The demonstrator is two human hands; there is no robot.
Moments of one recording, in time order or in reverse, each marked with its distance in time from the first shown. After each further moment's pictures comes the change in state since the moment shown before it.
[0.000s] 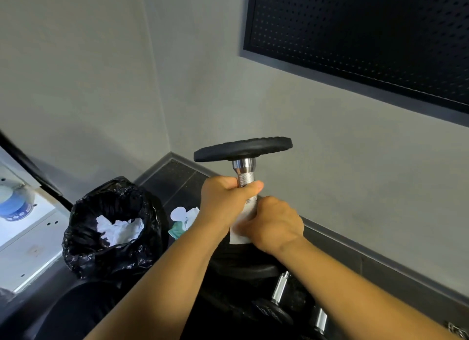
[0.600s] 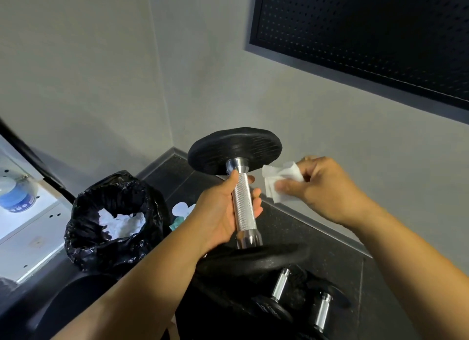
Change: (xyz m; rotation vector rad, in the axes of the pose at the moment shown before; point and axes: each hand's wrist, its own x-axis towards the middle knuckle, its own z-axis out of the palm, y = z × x) left_hand -0.001 -0.005 -0.014 -0.740 -0.247 -0.484; right_hand 0.020 0.048 -0.063 0.333 0.104 -0.383
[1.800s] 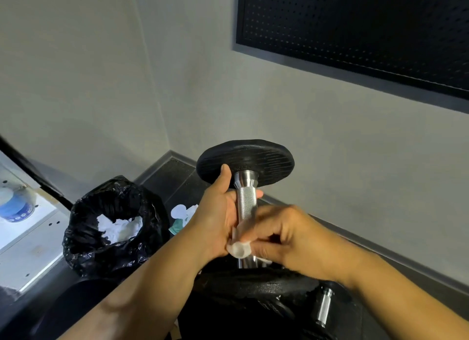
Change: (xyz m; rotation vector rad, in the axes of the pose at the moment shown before) left_hand -0.015 -0.016 0.017 0.182 -0.048 -0.105; right_hand -0.042 0.029 0.034 0.036 -0.411 -0.450
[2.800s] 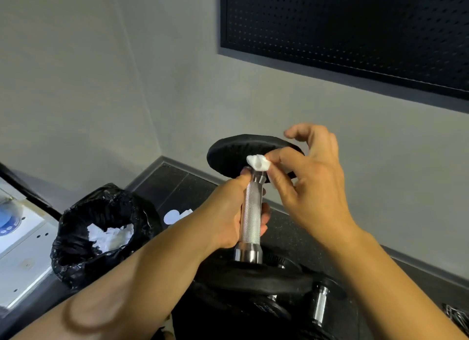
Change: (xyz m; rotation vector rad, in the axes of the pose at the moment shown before) left_hand 0.016 0.006 0.033 0.127 -0.004 -0.173; right_hand 0.002 -0.006 -0.034 -0.563 0.948 -0.003
